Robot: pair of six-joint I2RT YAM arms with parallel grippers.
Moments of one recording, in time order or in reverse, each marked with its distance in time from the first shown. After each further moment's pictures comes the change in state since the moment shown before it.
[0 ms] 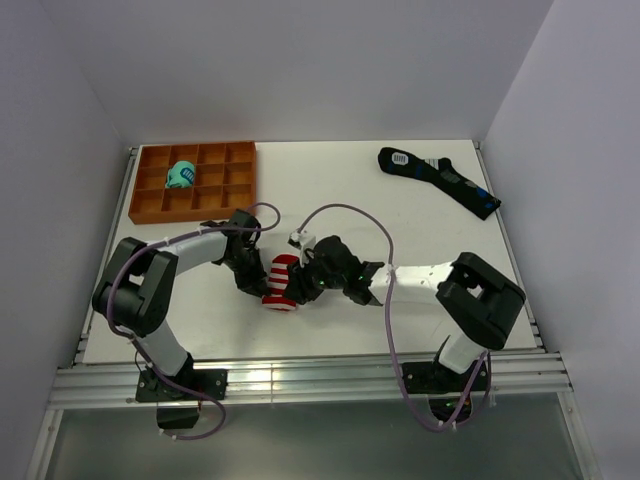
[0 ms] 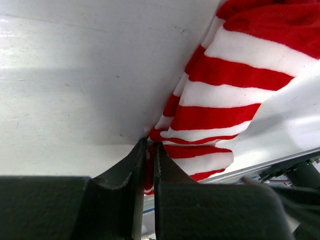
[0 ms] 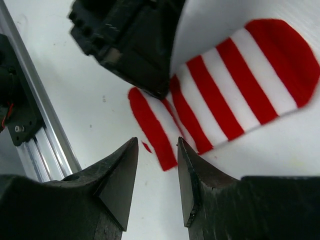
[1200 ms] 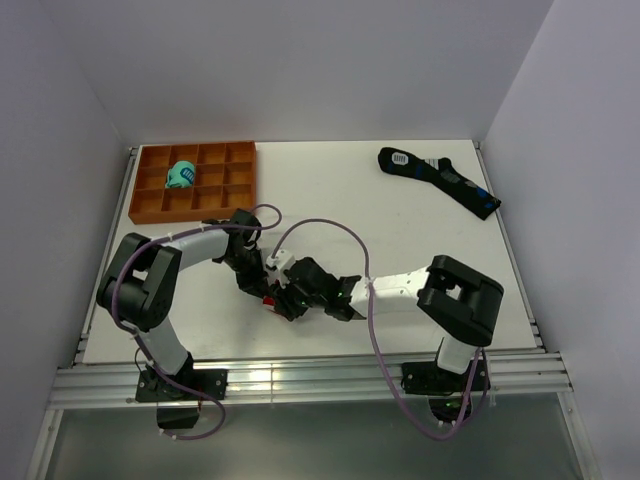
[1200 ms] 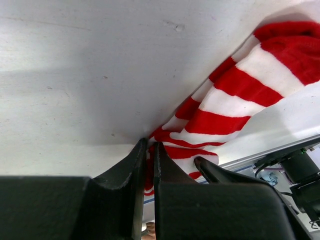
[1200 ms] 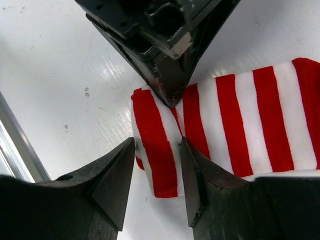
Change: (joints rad) left arm 0.008 0.042 0.026 -0.027 0.061 0.016; right arm 0.196 0.098 0.077 -0.058 0.261 -0.121
